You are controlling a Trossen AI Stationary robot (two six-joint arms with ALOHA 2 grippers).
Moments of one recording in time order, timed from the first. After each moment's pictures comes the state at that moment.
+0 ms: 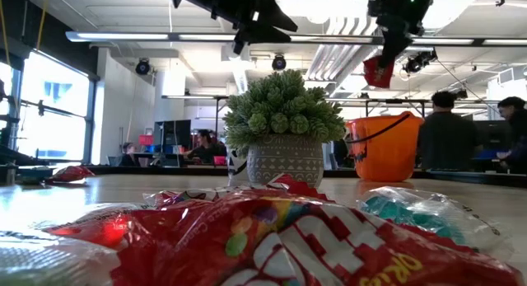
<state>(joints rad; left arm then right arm) 0.20 1.55 1.21 0.01 -0.01 -0.23 -0.59 1.14 1.26 -1.03 0.33 -0.08</state>
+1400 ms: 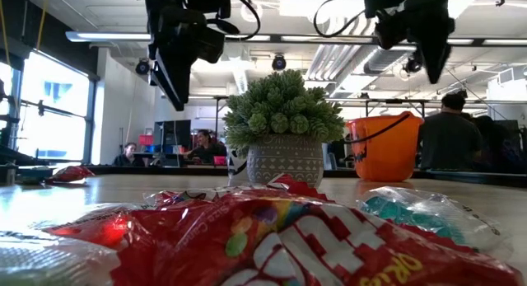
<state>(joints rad) 0.15 1.55 1.21 -0.96 0.12 -0.36 -0.42 1.30 1.26 -1.49 -0.18 0.17</state>
